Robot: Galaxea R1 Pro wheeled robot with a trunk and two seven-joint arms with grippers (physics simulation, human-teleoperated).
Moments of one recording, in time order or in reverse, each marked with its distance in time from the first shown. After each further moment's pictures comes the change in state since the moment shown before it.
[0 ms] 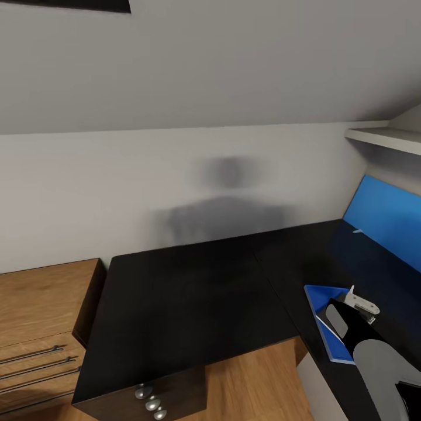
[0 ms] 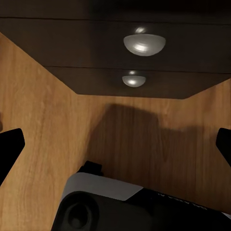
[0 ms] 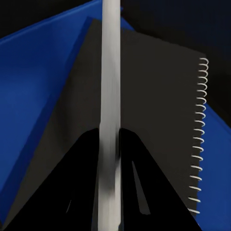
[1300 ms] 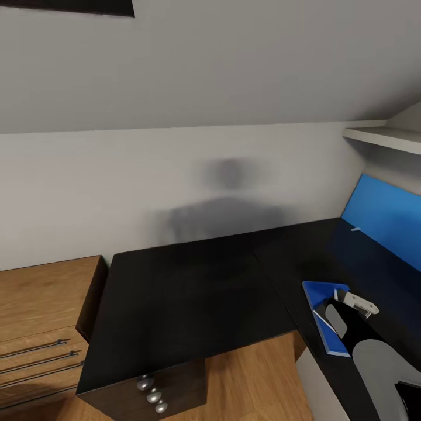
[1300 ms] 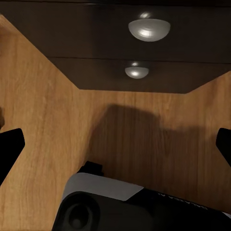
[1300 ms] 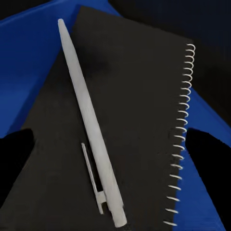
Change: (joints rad) left arm 0.000 0.003 0.000 0.002 0.000 0.000 -0.004; right arm 0.000 0.003 0.001 -0.001 0.000 -0.002 0.001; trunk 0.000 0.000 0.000
